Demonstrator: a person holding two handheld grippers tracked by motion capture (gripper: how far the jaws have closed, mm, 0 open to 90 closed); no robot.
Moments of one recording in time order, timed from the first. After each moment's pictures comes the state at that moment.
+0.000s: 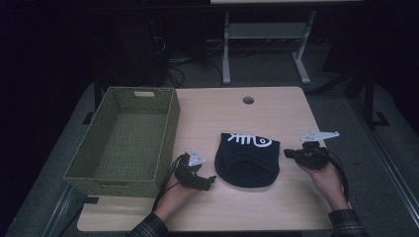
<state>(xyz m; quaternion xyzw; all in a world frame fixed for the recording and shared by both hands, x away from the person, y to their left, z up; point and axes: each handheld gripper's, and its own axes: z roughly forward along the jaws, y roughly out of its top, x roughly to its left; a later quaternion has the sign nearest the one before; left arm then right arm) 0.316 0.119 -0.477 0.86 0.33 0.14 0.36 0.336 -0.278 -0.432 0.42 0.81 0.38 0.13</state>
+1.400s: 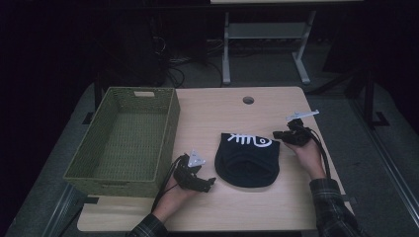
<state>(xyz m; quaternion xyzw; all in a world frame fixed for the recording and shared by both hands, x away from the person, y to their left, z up) 0.305 0.118 -0.469 0.86 0.33 0.14 0.35 0.425 -0.263 -0.451 0.46 0.80 0.38 0.11</state>
